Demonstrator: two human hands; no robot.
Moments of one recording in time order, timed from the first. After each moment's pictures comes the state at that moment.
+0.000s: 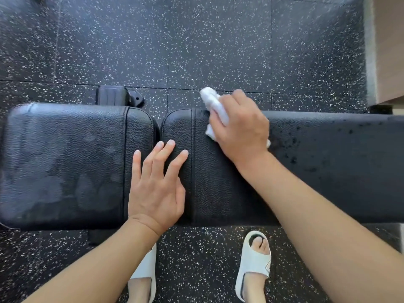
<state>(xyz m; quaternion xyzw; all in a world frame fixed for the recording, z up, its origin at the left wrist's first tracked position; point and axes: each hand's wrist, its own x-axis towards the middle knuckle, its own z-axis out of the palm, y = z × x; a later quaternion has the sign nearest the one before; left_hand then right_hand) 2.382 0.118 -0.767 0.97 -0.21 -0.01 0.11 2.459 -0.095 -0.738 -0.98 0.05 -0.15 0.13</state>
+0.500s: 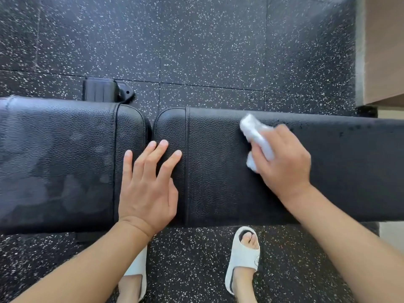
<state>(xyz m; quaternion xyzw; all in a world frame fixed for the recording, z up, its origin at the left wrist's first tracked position) 2.383 0.118 -0.767 0.97 -0.21 -0.01 0.13 2.381 -0.174 -0.744 -0.98 0.04 -0.15 0.10</state>
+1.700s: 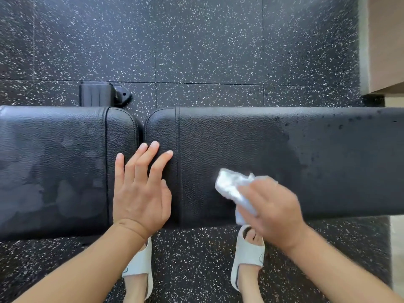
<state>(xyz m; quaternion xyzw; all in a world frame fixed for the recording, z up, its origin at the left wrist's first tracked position) 2.383 0.118 -0.768 0.97 -0.21 -0.01 0.12 2.295 -0.161 -0.754 -0.98 -0.12 -0.09 0.15</state>
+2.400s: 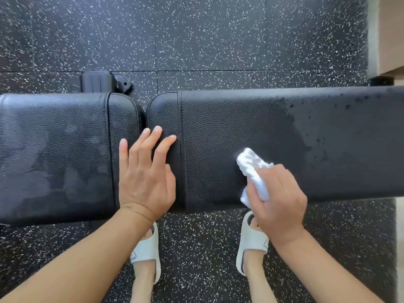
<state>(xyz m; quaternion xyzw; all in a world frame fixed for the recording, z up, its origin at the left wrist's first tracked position) 2.382 0.118 -0.767 0.97 -0.20 -0.01 0.13 2.274 -0.138 -0.746 -0.97 0.11 -0.11 0.17</state>
